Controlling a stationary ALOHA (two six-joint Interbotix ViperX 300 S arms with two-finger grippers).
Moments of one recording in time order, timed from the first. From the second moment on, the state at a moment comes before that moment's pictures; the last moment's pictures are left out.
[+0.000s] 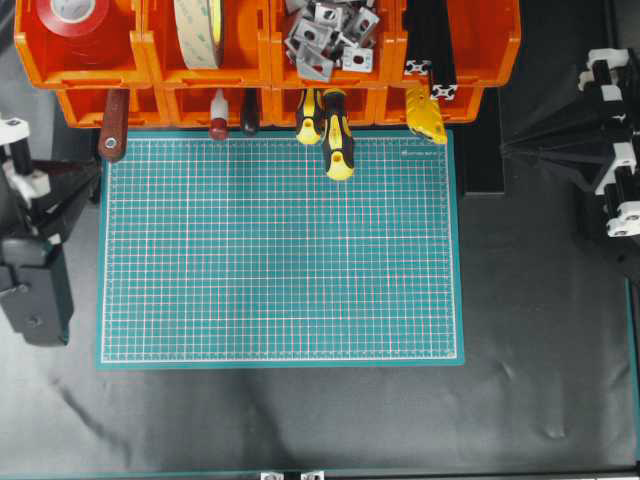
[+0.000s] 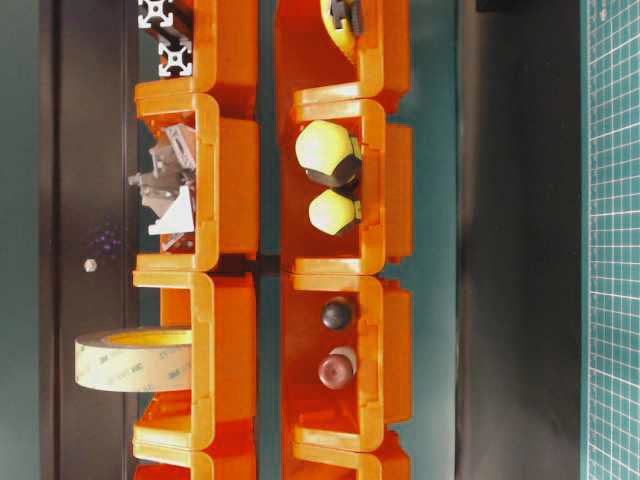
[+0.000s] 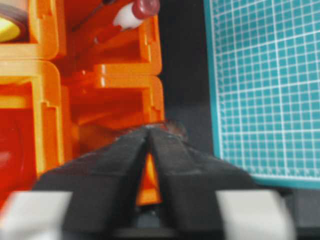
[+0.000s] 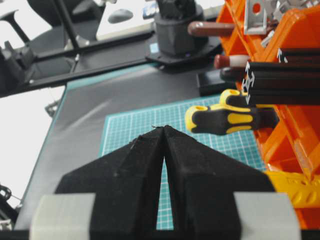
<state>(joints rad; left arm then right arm) -0.61 -0.46 0.65 0.95 1.28 -0.58 0.02 -1.04 1.14 0.04 0.05 0.18</state>
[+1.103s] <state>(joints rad) -0.37 -0.43 0.82 0.95 1.04 -0.66 0.02 -1.05 1.13 0.04 0.06 0.19</state>
